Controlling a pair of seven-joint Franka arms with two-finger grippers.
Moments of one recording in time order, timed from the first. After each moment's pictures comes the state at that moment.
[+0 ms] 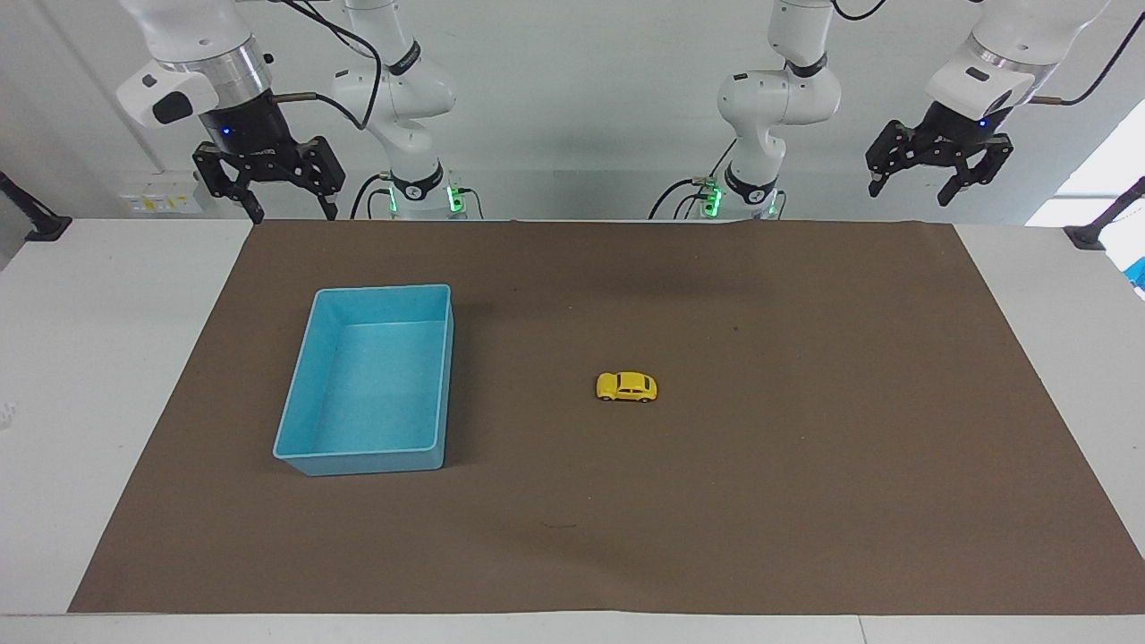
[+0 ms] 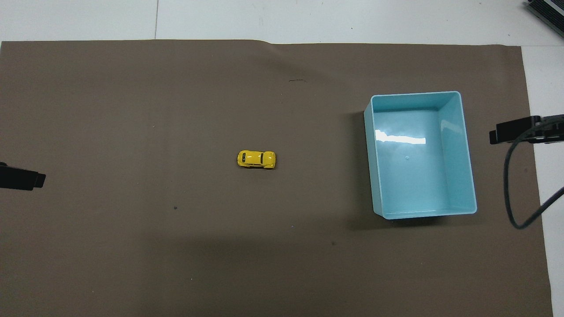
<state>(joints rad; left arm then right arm) -0.05 -0.14 0.00 -1.62 -0.02 1.46 0.10 0.13 -0.02 -0.12 -1.47 0.04 1.53 0.01</state>
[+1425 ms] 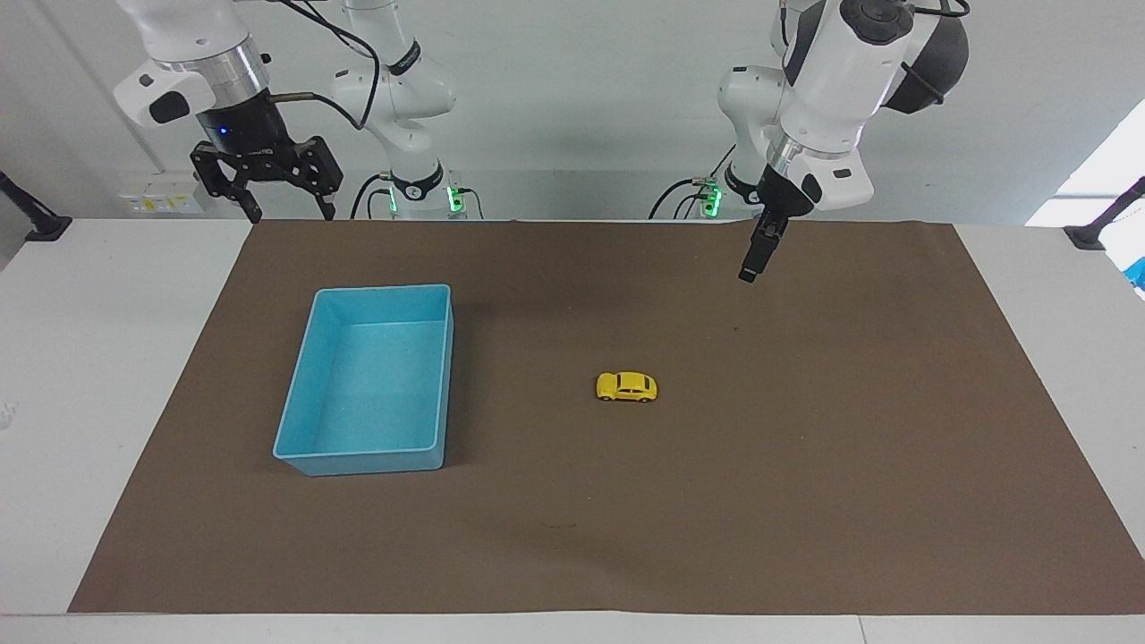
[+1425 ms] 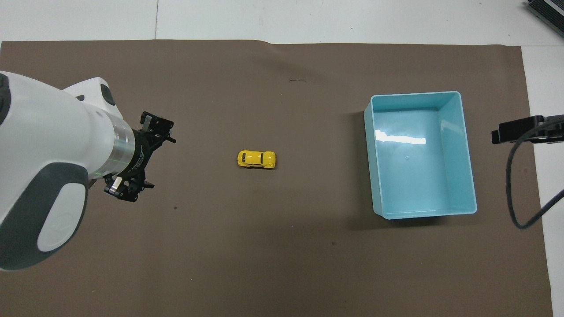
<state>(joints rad) -0.35 -0.04 -0.02 -1.77 -0.07 1.79 -1.52 0.13 -0.02 -0.12 -1.47 0.04 1.53 0.01</state>
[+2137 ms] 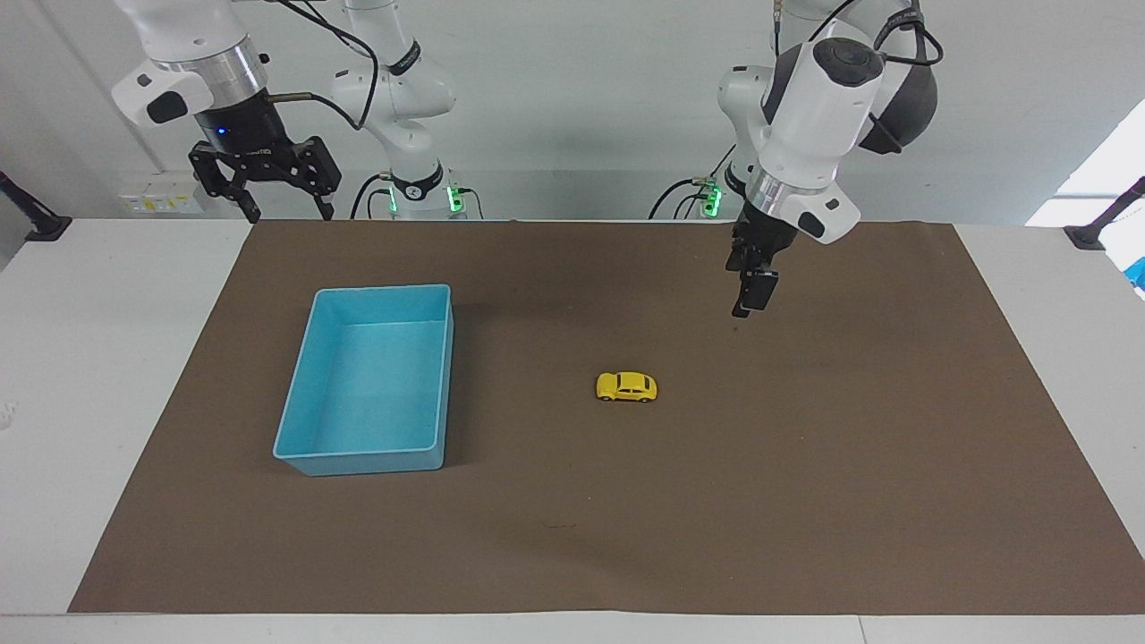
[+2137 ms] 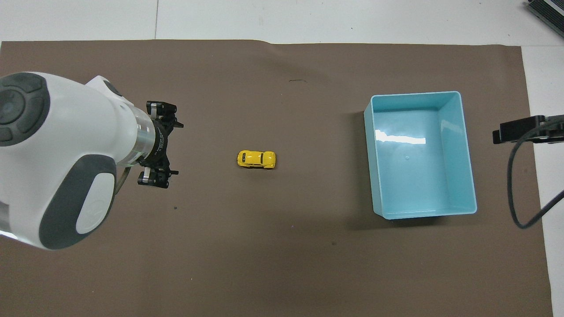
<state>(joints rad) -0.40 0.05 -0.02 -1.78 -0.07 1.94 -1.81 0.12 -0.02 -0.12 -1.47 0.04 1.53 0.01</state>
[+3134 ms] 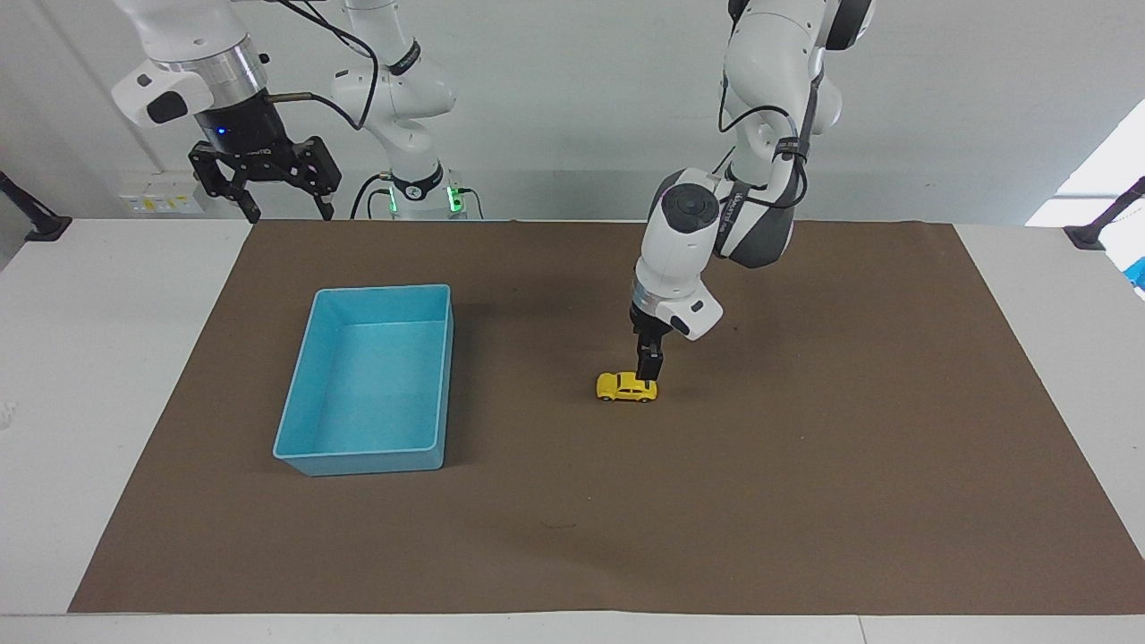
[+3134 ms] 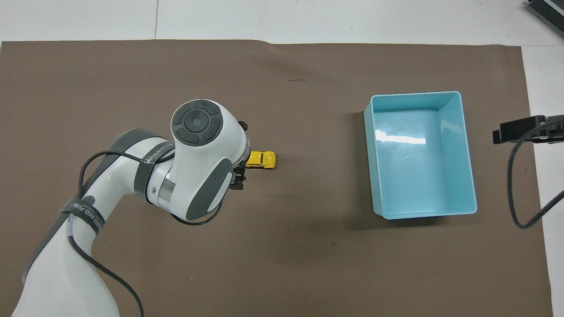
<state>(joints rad) -0.56 0.38 -0.02 -1.76 -0.06 2.15 -2.02 0.12 -0.02 -0.12 -1.47 0.04 1.53 0.01</state>
